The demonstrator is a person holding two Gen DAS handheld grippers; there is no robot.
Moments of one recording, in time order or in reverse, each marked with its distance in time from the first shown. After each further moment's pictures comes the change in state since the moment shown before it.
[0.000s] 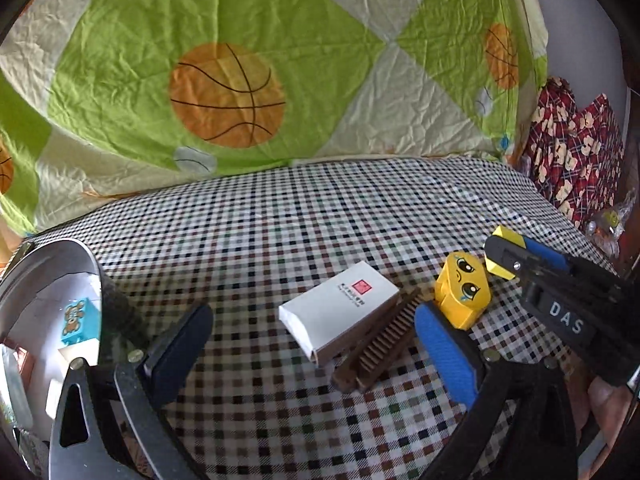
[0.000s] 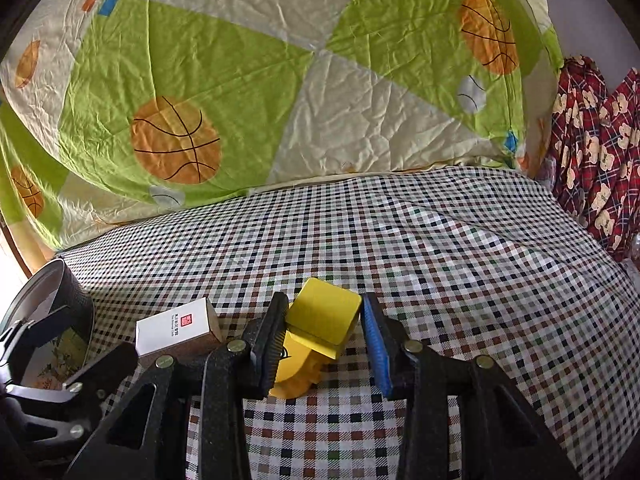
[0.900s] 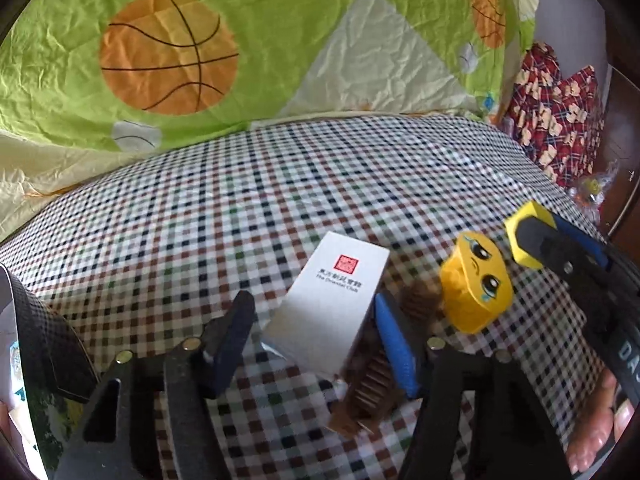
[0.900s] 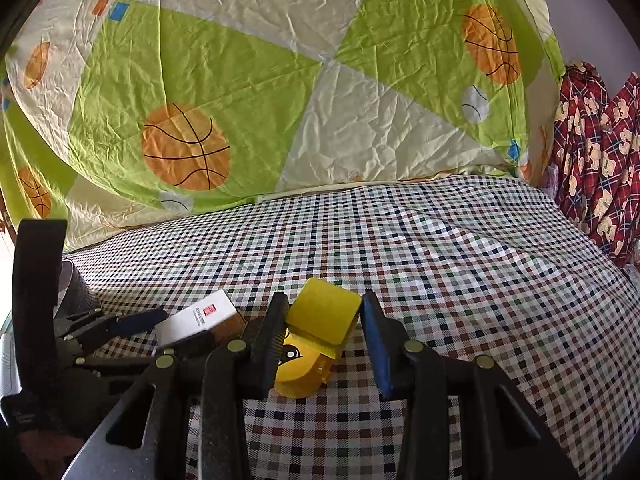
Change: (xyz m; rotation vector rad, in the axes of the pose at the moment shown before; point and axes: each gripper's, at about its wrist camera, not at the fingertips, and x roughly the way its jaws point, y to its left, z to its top) left arm 0.049 0.000 0.012 0.065 0.137 -0.123; right arm -0.007 0.007 -0.001 -0.017 -0.028 0.017
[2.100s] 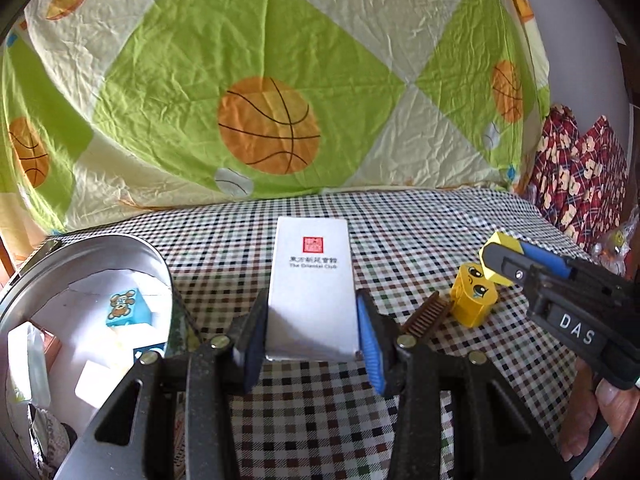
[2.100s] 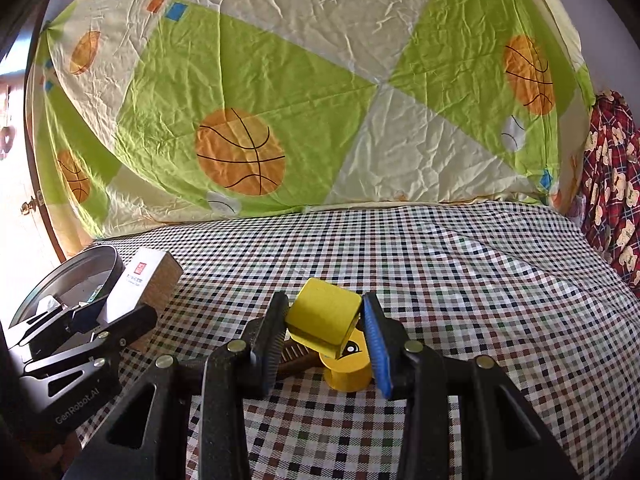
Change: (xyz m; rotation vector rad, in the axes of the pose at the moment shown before) left arm -0.091 0.016 -0.053 -0.109 -0.307 0.176; right arm -0.023 0.028 -0.006 -0.089 -0.053 0.111
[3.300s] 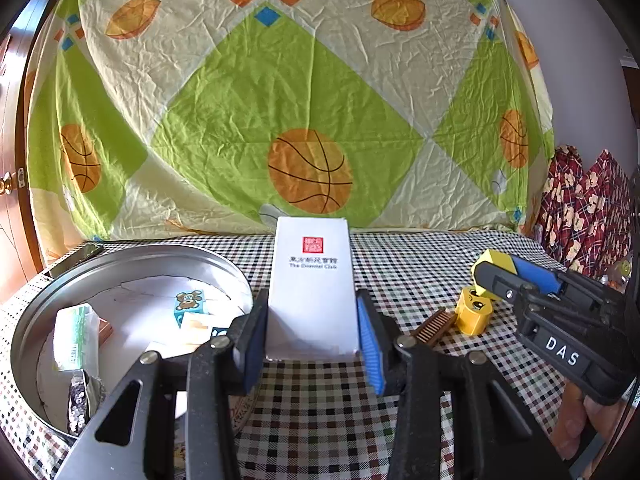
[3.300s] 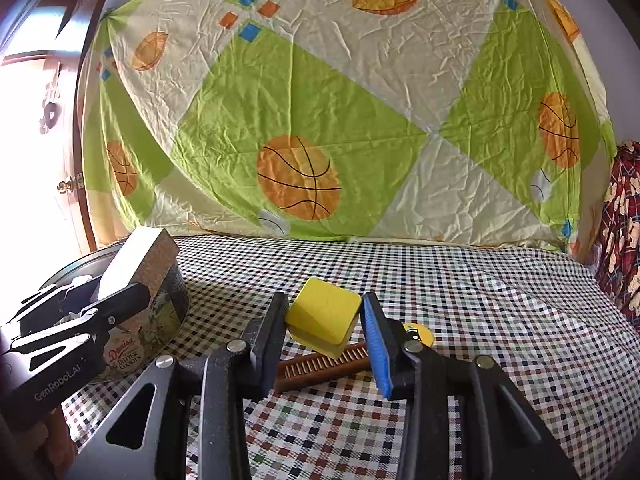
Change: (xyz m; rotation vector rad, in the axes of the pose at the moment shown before) left arm -0.064 0.023 -0.020 -0.057 -0.169 0.067; right arm -0.040 0.043 -0.014 -0.132 -0.134 0.094
